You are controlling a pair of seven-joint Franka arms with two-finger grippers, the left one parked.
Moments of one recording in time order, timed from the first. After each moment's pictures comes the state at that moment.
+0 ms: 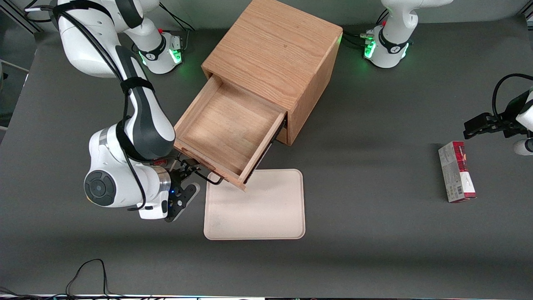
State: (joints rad) arm 0.34 0.72 -0.07 -1.11 0.28 1.61 -0.57
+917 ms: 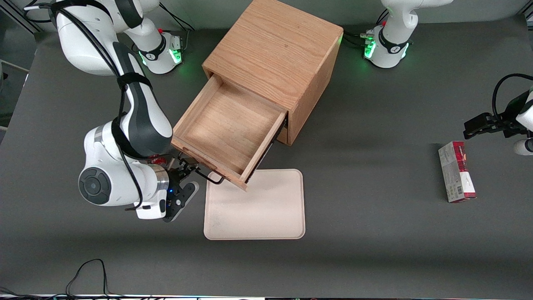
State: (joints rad) arm 0.33 0.72 -0.07 -1.06 0.28 1.58 -0.57
